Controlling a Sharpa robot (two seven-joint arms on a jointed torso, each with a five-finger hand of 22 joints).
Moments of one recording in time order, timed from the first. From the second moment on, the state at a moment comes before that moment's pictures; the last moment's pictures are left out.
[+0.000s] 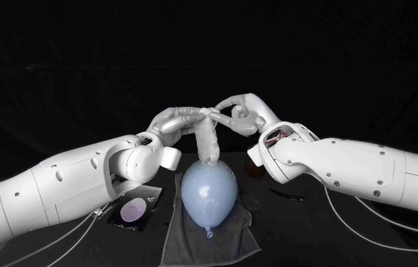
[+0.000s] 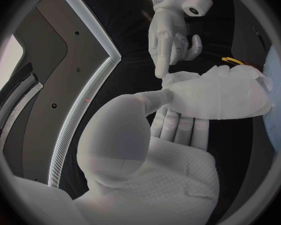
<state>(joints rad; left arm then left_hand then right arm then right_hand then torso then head) 1.26 -0.67 -0.02 1.43 0.04 -0.19 0.34 1.36 -0.03 0.78 -0.07 0.04 0.96 0.18 0.34 0.25 1.14 0.15 0.07 0.06 0.98 0.11 0.27 0.33 0.17 0.80 0.24 0.38 0.22 1.36 -0.73 -0.13 1.59 -0.86 -0.78 0.01 1.27 -0.13 0.20 0.25 0.05 0.85 0.15 0.32 0.33 1.34 0.07 1.25 1.31 1.47 0.01 1.56 1.31 0.09 1.37 0.11 1.00 1.31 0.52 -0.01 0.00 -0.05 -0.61</state>
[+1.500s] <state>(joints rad) 1.26 -0.68 -0.02 1.43 0.02 -0.19 0.33 1.36 -0.03 0.78 -0.07 0.04 0.95 0.18 0.35 0.25 1.13 0.14 0.07 0.06 0.98 0.11 0.26 0.33 0.17 0.80 0.24 0.38 0.22 1.36 -0.72 -0.12 1.59 -0.72 -0.91 0.09 1.36 -0.05 0.56 0.01 0.04 0.97 0.09 0.46 0.38 1.46 0.02 1.39 1.31 1.47 -0.04 1.57 1.31 0.08 1.44 0.06 1.18 1.31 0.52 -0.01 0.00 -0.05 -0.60</state>
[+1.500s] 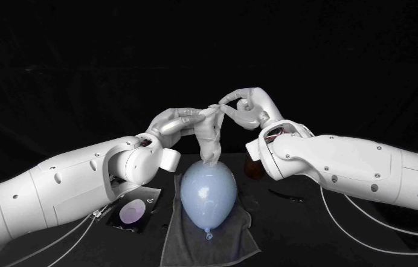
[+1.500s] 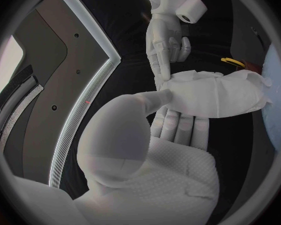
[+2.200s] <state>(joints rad) 1.30 -0.65 -0.02 1.38 0.02 -0.19 0.35 1.36 -0.03 0.78 -0.07 0.04 0.95 0.19 0.34 0.25 1.13 0.15 0.07 0.06 0.99 0.12 0.25 0.33 0.16 0.80 0.24 0.39 0.22 1.40 -0.74 -0.12 1.60 -0.51 -0.82 0.14 1.32 -0.04 0.57 0.01 0.04 0.97 0.09 0.48 0.38 1.46 0.02 1.38 1.31 1.47 -0.04 1.57 1.31 0.08 1.44 0.06 1.16 1.31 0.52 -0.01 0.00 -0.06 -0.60</state>
